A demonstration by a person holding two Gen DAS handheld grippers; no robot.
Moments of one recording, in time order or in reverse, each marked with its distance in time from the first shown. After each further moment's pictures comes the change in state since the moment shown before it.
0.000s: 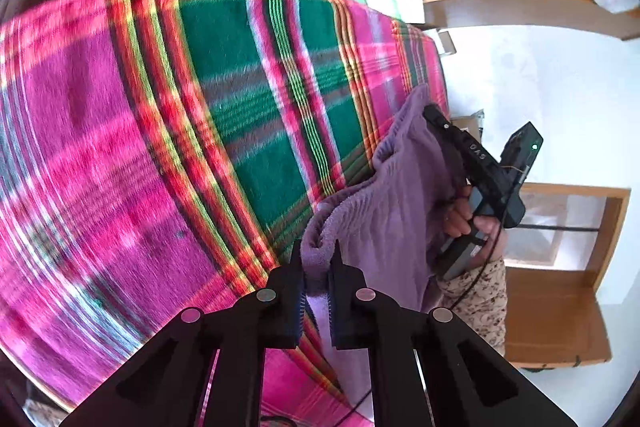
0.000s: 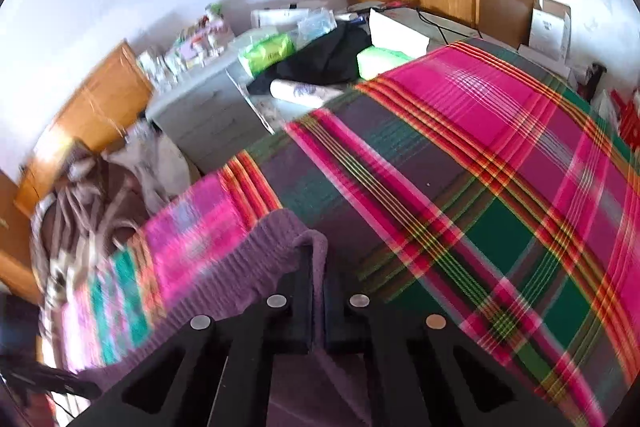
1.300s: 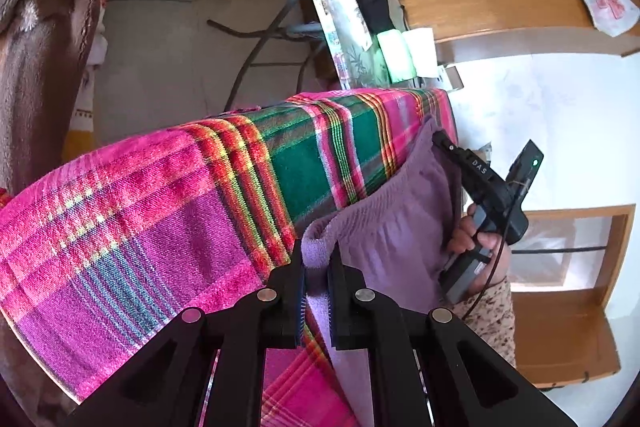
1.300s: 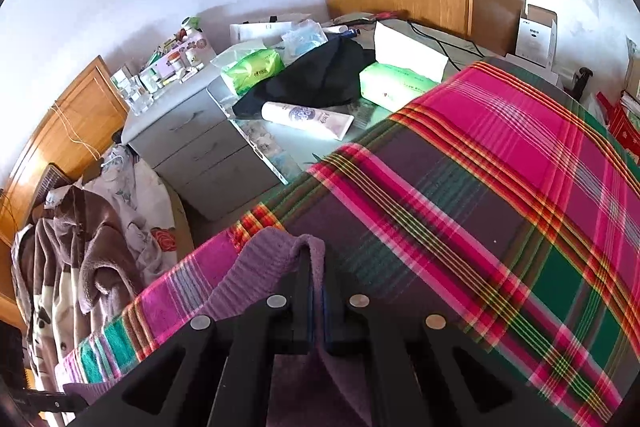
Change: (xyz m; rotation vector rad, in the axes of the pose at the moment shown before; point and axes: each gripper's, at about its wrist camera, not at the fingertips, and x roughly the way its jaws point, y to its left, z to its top) left arm -0.058 0.037 0.045 0.021 -0.110 0.034; right arm 0.054 0.043 0.032 0.024 -0.046 -0.114
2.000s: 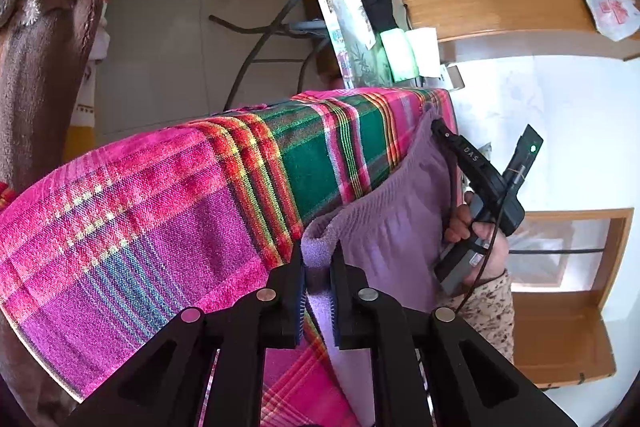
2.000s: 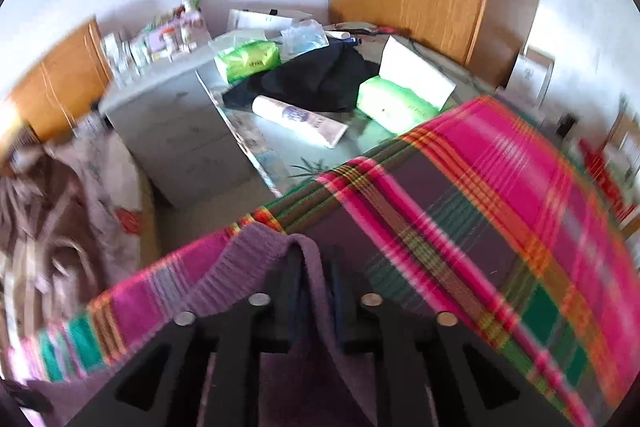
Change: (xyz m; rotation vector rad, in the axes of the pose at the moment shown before) left arm -0.021 0.008 -0.013 -0.002 0.008 0.005; right arm 0.008 0.039 0.000 -0.205 0.000 -0.206
